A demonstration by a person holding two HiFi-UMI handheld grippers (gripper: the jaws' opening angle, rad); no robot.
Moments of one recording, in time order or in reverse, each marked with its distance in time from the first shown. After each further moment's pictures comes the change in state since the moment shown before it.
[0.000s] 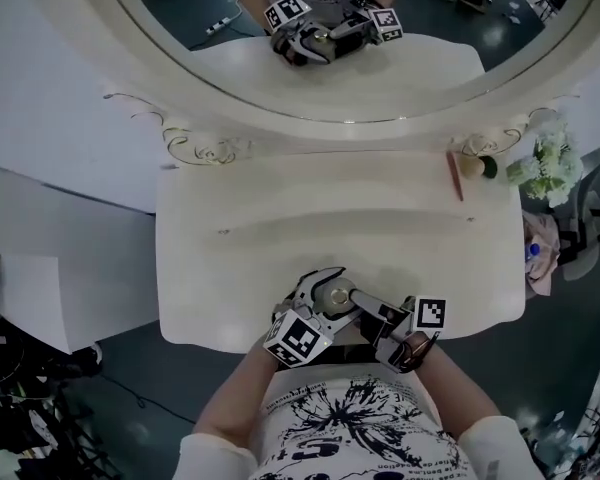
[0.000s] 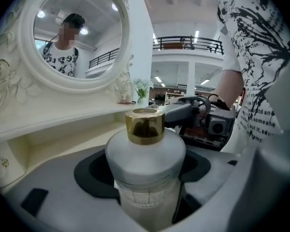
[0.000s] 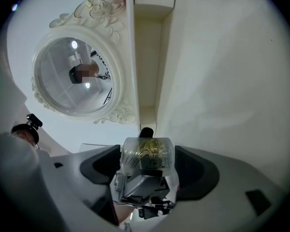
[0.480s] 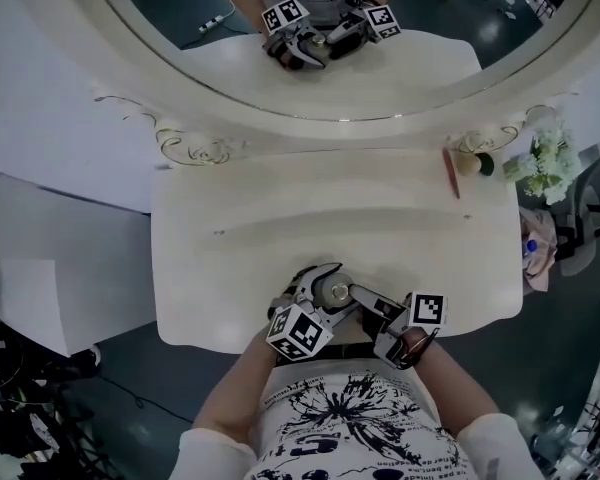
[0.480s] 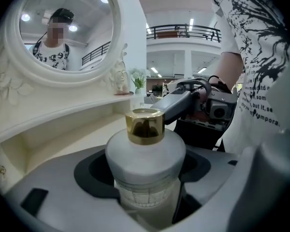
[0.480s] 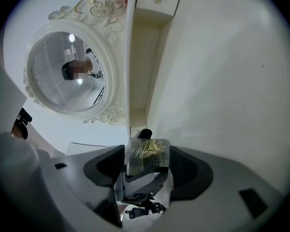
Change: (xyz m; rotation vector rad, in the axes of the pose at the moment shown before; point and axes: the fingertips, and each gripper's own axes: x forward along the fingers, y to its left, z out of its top) left arm 0.014 0.004 -0.023 0.082 0.099 -0.007; right arm -0.006 -0.019 0.009 -0.031 -0.019 -0.120
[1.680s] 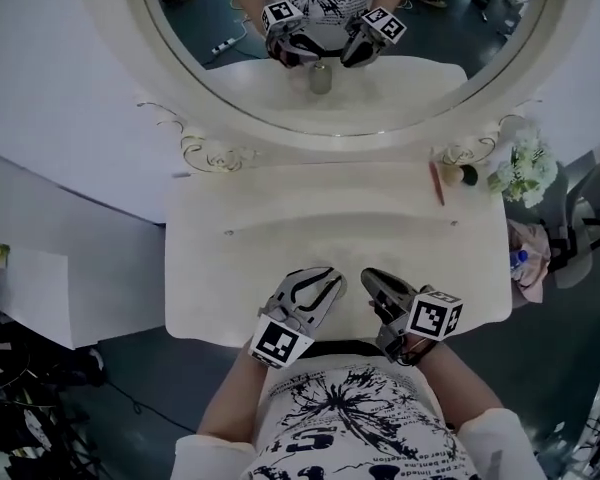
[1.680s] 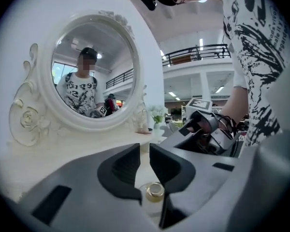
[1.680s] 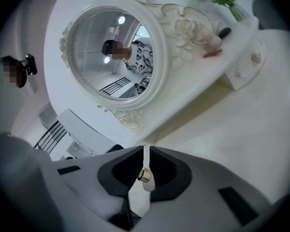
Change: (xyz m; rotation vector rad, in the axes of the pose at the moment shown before) left arm -0.084 0.026 0.101 -0.086 -0.299 0.247; right arm -0.034 0.077 0.035 -0.486 -0.115 -0.152
